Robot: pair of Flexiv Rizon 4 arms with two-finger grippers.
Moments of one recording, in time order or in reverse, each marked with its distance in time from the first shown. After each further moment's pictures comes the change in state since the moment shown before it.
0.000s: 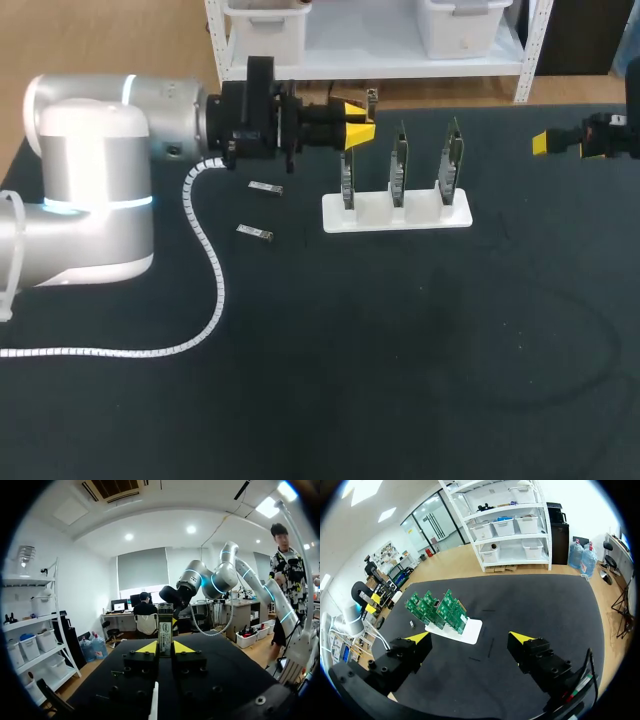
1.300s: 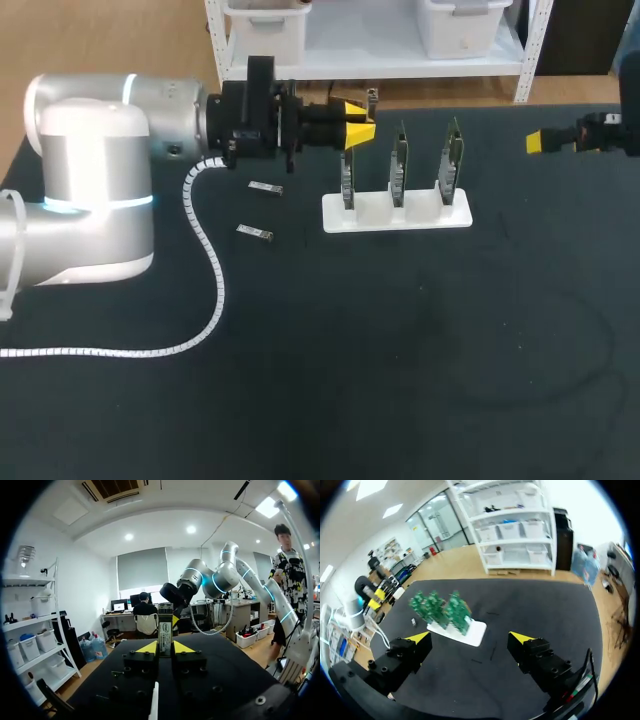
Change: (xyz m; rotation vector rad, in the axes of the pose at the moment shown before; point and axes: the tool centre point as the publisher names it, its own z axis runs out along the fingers) left arm 0.000 0.000 0.000 0.002 0.000 0.000; right arm -0.006 0.021 -0.002 -0.025 -0.018 -0.100
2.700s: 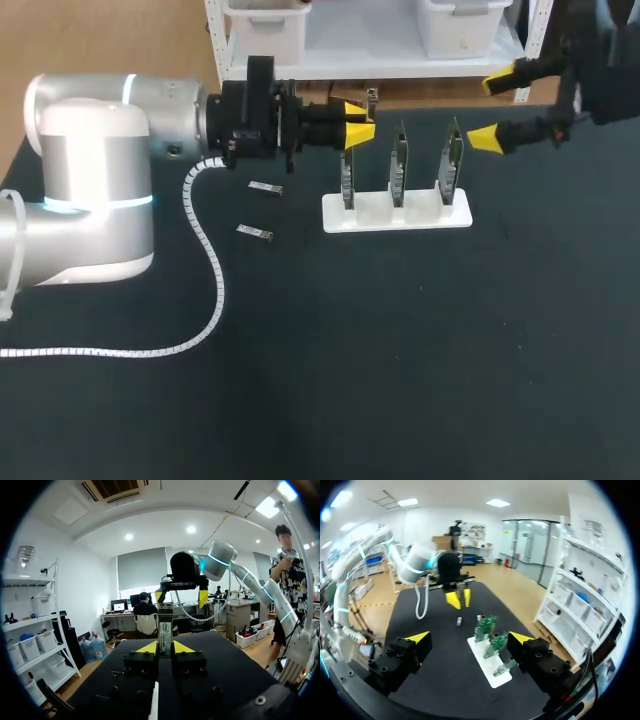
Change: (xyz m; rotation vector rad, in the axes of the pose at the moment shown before) left arm 0.000 0.000 0.000 0.000 0.000 0.000; right arm -0.032 0.134 -0.015 -0.401 -0.063 -0.791
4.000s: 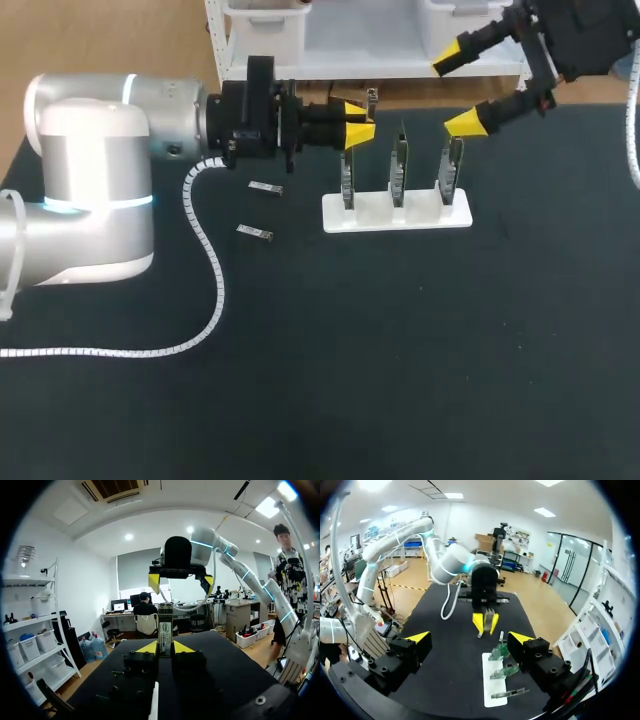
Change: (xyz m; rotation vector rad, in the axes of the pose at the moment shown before) left arm 0.000 0.000 0.000 0.000 0.000 0.000; right arm -0.050 0.018 0.013 -0.274 -0.020 -0.222
